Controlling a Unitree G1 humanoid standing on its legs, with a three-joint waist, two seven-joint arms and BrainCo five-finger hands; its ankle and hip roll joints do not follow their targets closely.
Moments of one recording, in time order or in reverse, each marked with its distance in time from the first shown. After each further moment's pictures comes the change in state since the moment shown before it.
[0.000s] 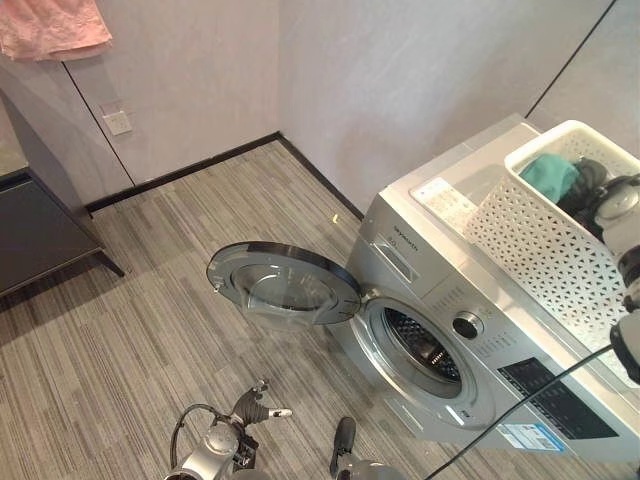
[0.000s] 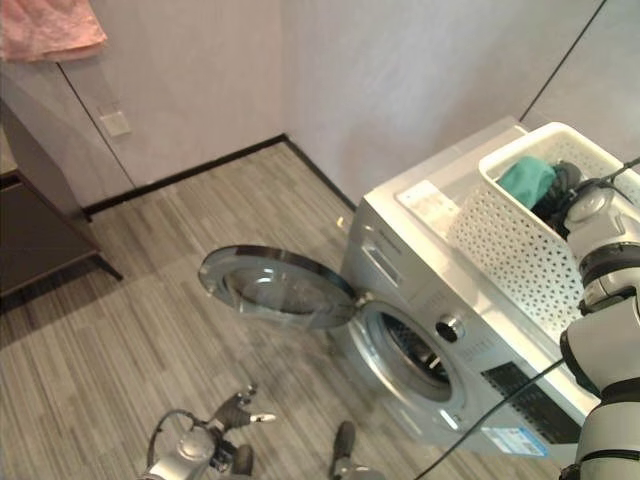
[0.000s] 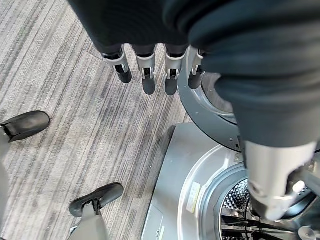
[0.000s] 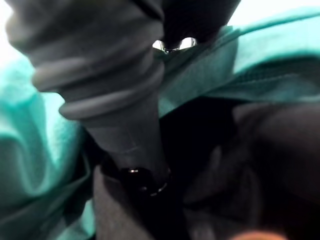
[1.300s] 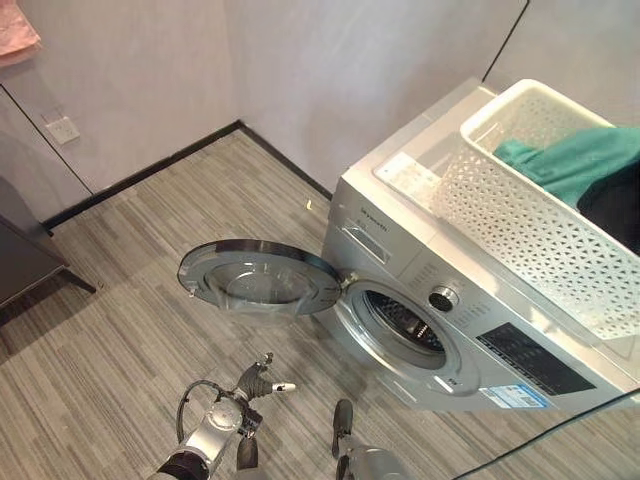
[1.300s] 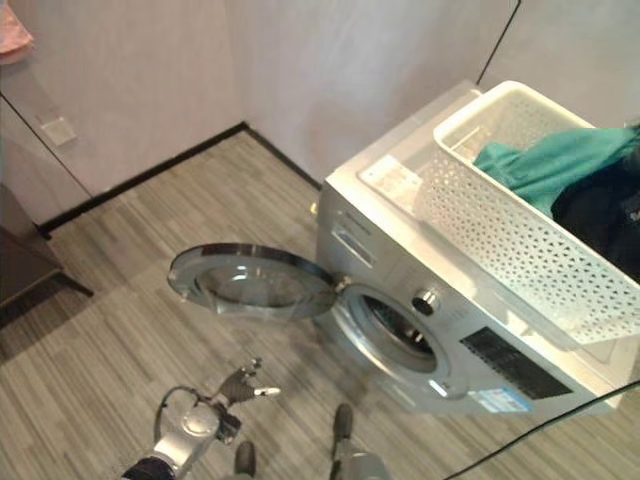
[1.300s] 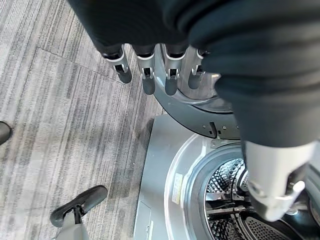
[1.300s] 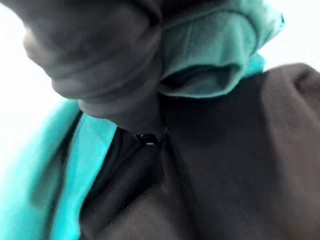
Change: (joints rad) left arm -0.053 -0.004 0.034 -0.025 0.007 -0.001 -0.006; right arm 0.186 -0.348 -0.251 -0.406 0.266 -0.057 -0.097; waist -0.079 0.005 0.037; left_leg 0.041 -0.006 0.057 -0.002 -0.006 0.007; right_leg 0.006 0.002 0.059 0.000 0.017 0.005
